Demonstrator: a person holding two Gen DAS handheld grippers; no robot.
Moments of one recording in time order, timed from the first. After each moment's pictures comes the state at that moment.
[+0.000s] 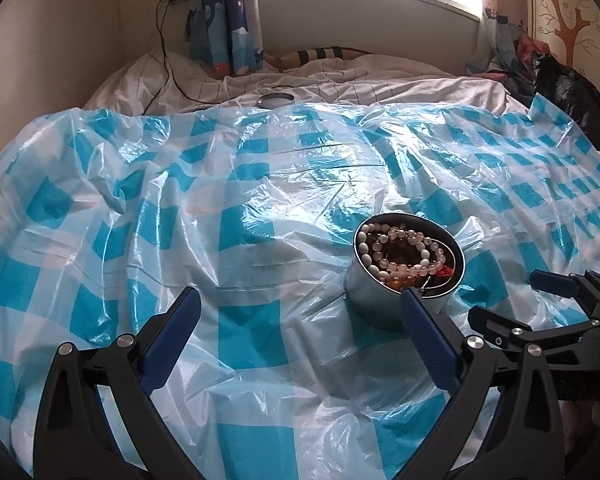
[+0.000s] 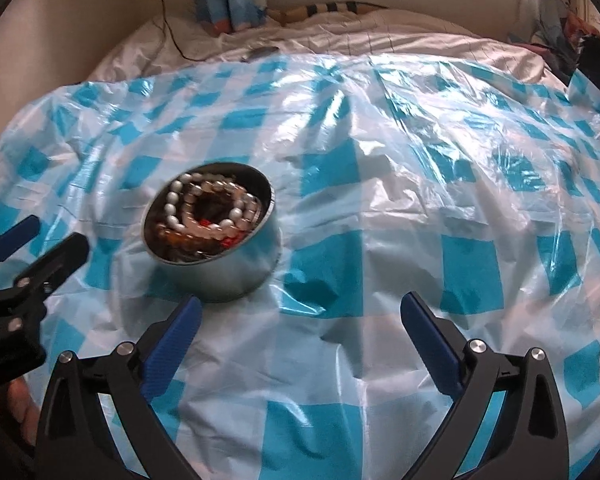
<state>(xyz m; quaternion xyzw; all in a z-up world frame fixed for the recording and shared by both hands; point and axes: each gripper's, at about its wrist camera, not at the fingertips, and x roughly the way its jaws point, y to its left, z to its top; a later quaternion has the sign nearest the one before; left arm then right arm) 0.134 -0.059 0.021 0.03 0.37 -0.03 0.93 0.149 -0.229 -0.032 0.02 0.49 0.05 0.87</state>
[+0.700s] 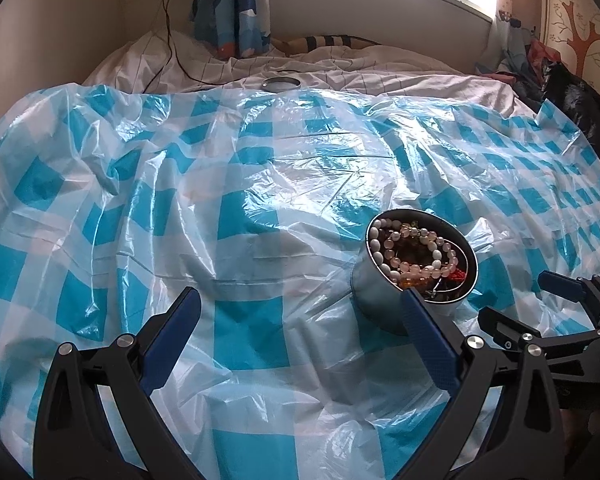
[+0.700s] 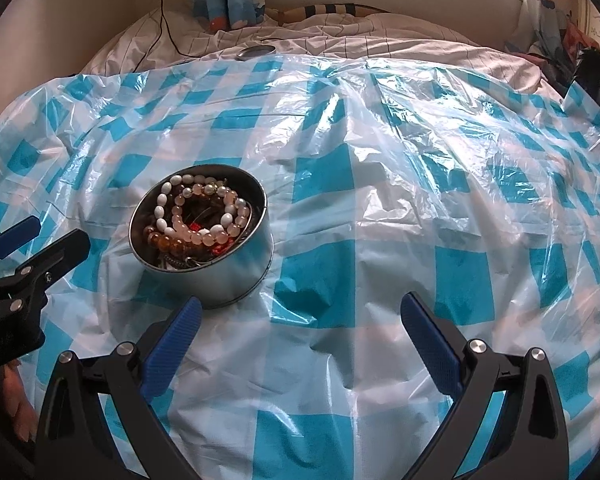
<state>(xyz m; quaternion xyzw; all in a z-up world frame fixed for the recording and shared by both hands) 0.148 -0.052 0.011 0.01 0.39 -0.03 0.92 0.153 -0.226 -0.030 0.00 0.48 0.04 0.88</state>
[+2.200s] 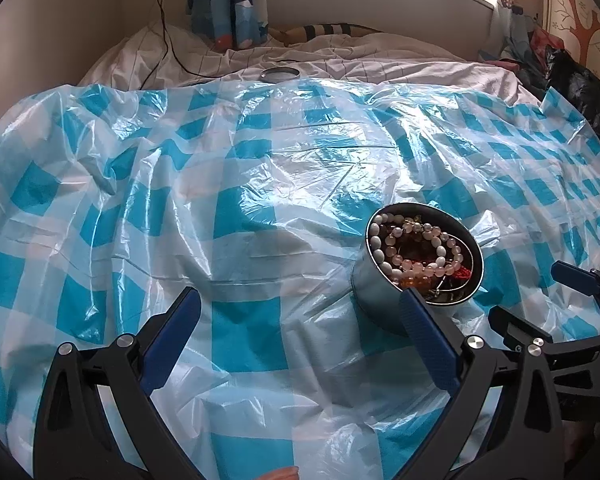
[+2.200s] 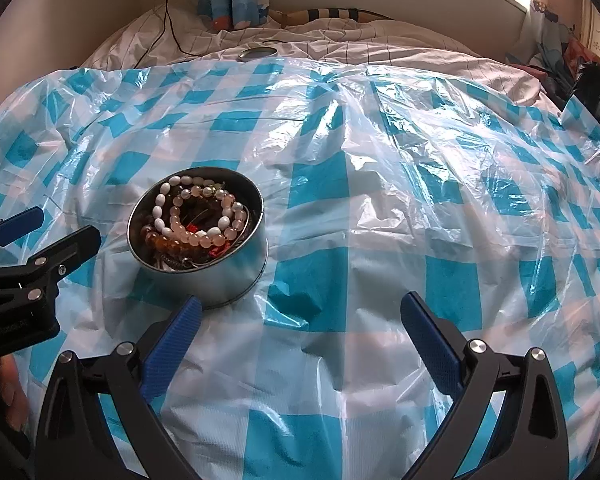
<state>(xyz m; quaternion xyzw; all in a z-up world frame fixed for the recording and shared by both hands) 0.158 -0.059 0.008 0.02 0.41 -0.02 0.91 0.153 -0.225 -0.024 -0.02 0.47 0.04 0.88</state>
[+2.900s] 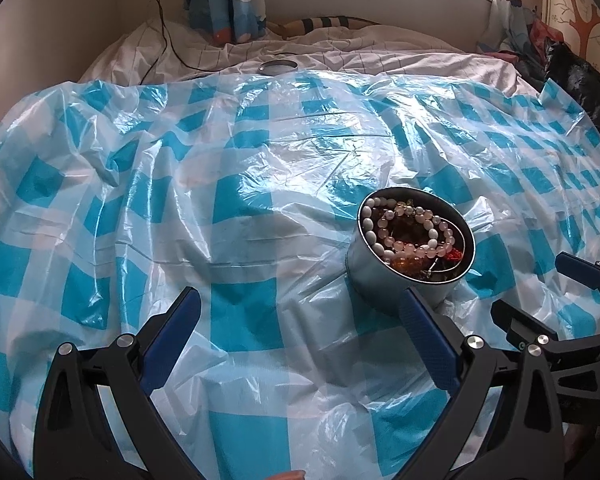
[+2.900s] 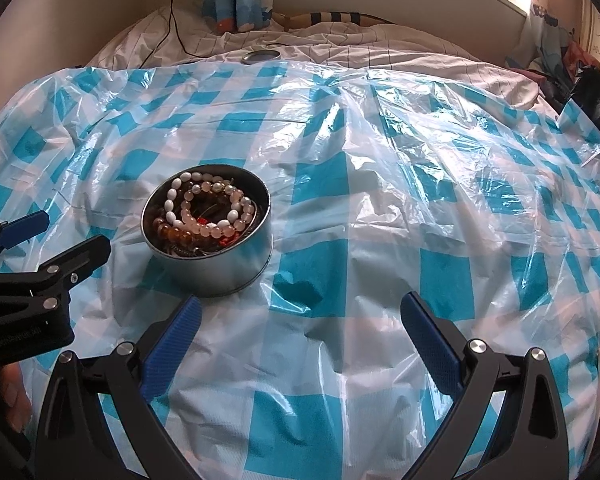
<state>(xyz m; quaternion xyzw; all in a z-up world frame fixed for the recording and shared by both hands) 0.144 -0.062 0.011 0.03 0.42 -0.02 0.91 0.138 -0.223 -0.015 -0.03 0.47 0.04 0.88</state>
